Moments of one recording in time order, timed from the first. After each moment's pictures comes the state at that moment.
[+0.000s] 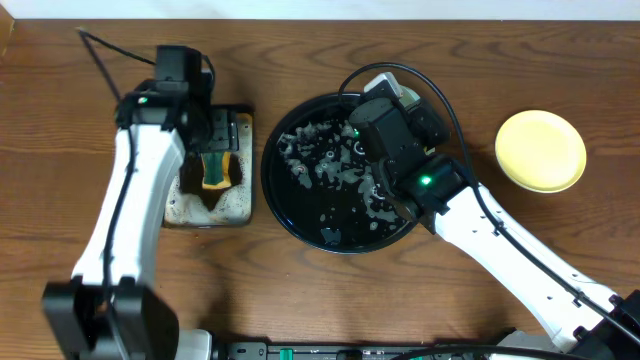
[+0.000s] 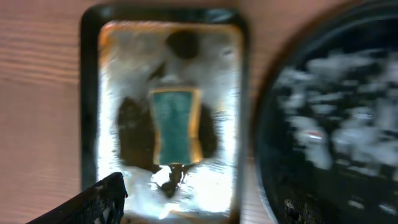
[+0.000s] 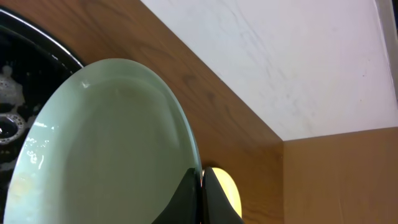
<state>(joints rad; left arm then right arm) -0.04 1.59 1.43 -0.99 0.01 -0.10 0.68 1.53 1.25 -0.48 0.85 -0.30</state>
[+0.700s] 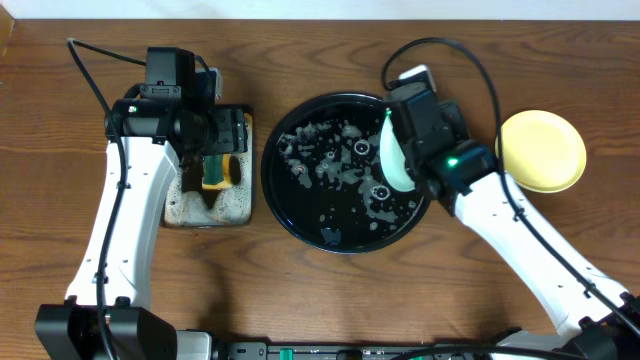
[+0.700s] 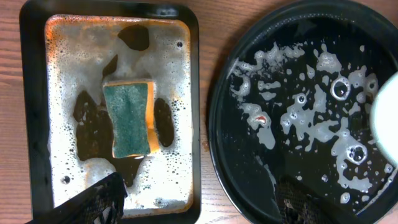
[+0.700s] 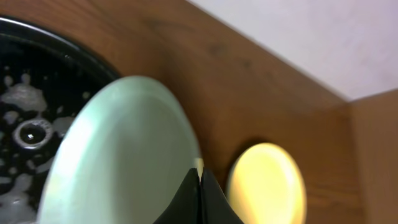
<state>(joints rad) -0.04 1.55 1.43 -1.02 0.16 -0.12 0.51 1.53 1.24 -0.57 0.59 -0.04</state>
